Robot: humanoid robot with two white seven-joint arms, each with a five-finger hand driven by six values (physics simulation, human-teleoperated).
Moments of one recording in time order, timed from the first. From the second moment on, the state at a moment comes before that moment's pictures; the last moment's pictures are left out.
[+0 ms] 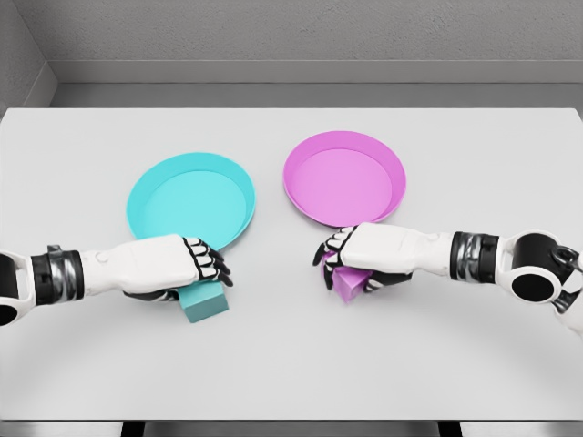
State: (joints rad) left arm -0.25 0.78 -0.43 -1.79 -0.53 -0.61 -0.59; right arm -0.68 -0.85 1.04 -1.75 0.27 -0.33 0.35
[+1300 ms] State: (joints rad) left arm -0.29 0.82 -0.43 -1.78 -0.31 -0.61 -0.58; right arm -0.87 -0.79 1.02 -1.71 0.27 -0.17 0.37
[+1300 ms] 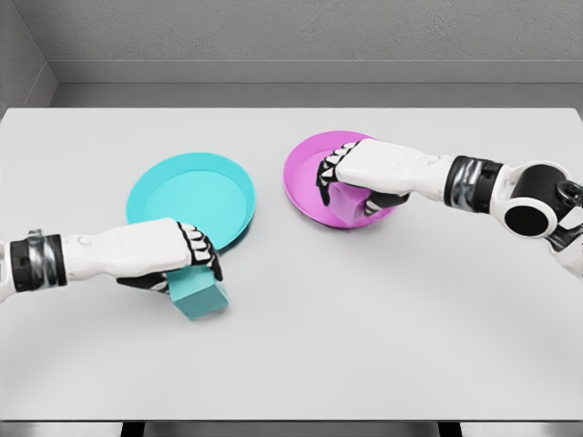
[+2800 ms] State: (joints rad) left arm -0.57 0.73 -0.54 -1.35 -0.22 -0.61 -0.58; right arm -0.93 -0.66 0.97 -1.50 0.27 -0.09 0.42
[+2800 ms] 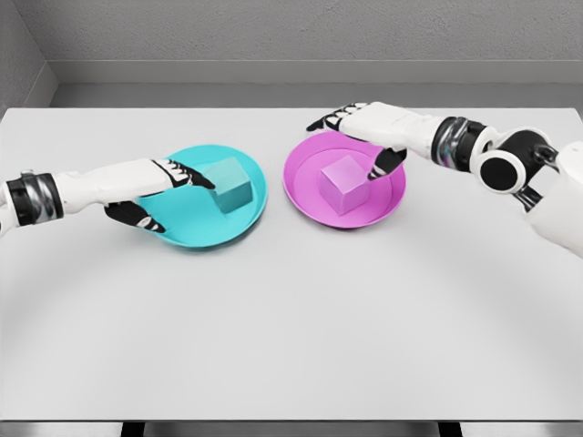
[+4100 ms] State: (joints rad) left arm -0.48 1.02 -0.49 -1.32 -0.05 -0.61 -0.59; right arm -0.47 -0.99 0.49 -1.57 0.27 -0.61 0.44
